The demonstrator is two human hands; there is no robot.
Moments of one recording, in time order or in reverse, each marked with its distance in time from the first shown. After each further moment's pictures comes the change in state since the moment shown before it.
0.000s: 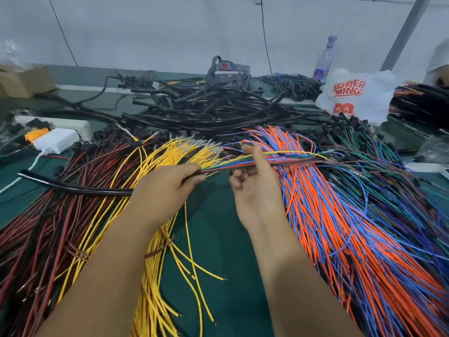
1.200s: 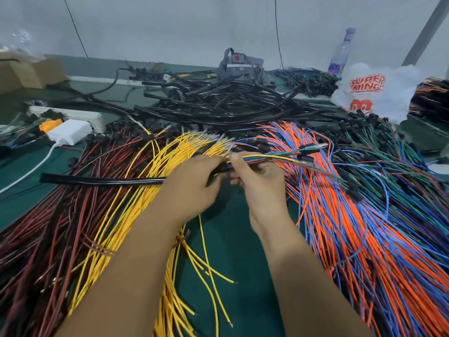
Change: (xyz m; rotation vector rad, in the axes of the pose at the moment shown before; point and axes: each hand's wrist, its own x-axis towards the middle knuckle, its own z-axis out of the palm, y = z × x) left_hand 0.006 0.013 0.006 -0.151 -0.017 0.106; right_hand 0.001 0.020 -0.002 -0.504 -0.088 -0.203
